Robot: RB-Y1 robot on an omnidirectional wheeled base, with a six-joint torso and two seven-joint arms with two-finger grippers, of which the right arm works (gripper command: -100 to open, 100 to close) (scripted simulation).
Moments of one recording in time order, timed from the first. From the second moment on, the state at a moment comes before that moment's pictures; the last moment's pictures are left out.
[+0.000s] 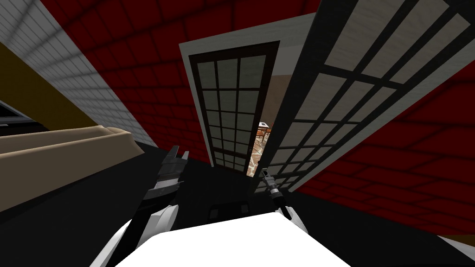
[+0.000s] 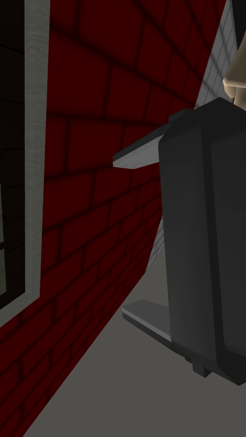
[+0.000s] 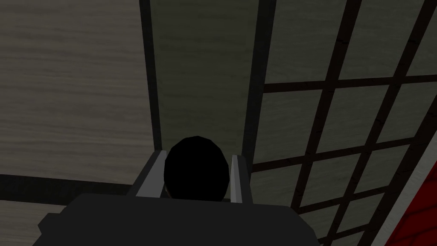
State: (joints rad) arm 0.07 -0.18 -0.46 -0.70 0.55 -1.02 1.04
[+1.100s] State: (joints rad) arm 0.06 -0.19 -0.40 -0.70 0.46 -1.00 0.83
